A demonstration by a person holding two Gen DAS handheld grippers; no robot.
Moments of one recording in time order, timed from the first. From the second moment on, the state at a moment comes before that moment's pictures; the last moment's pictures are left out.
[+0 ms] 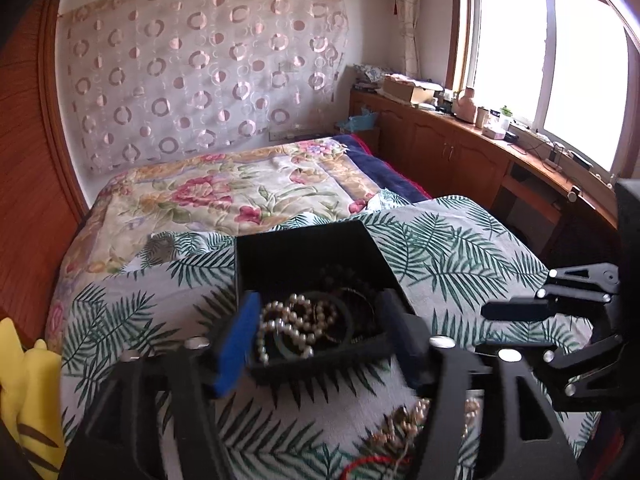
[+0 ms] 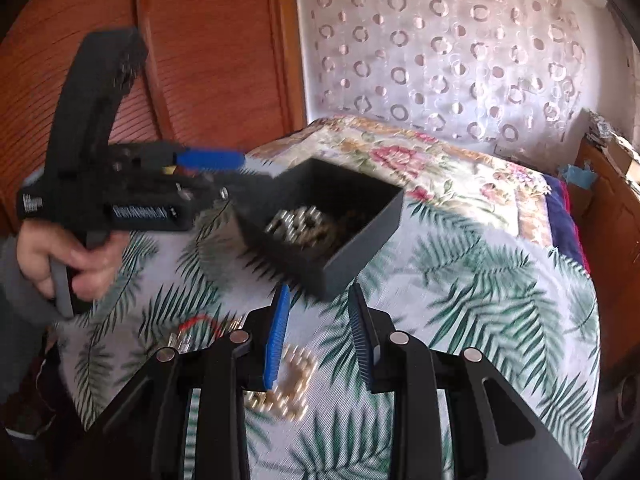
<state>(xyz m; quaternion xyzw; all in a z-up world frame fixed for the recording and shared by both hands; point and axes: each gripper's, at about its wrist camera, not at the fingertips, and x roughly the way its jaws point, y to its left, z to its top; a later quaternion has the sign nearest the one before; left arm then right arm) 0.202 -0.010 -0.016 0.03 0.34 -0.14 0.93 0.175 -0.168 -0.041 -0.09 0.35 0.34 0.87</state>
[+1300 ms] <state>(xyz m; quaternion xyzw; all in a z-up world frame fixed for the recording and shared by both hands) 0.074 0.012 -0.075 -0.01 0.35 -0.11 0.93 0.164 -0.170 -0.100 -0.16 0.43 0.30 0.83</state>
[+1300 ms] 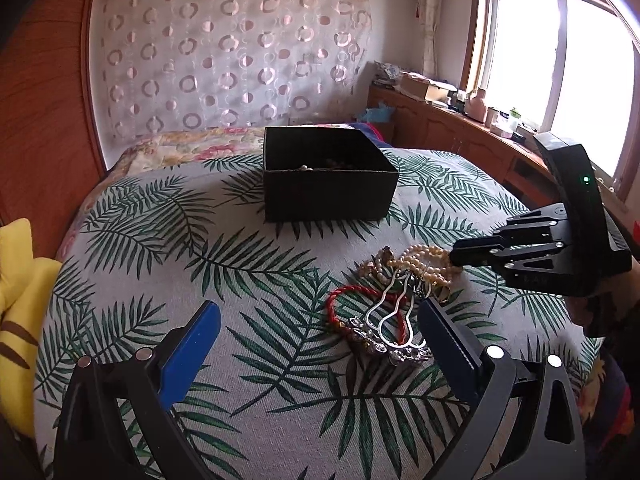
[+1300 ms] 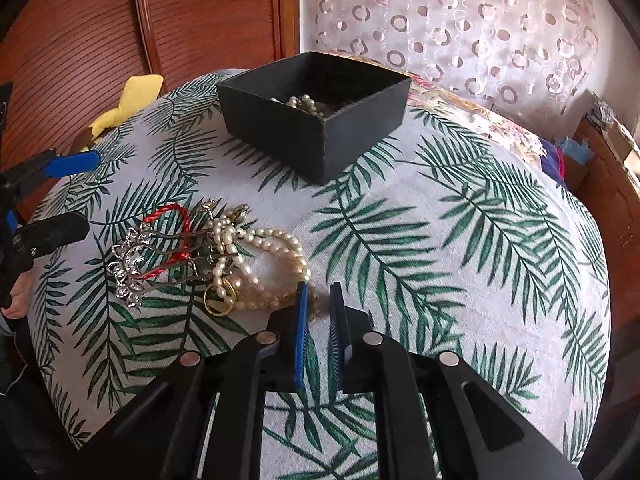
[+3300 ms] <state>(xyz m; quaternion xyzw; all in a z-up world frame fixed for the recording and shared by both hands) 0.135 0.002 -0.094 0.05 0.45 -0.18 0.87 0.111 -0.214 0.060 -0.16 0.24 0.30 0.91</state>
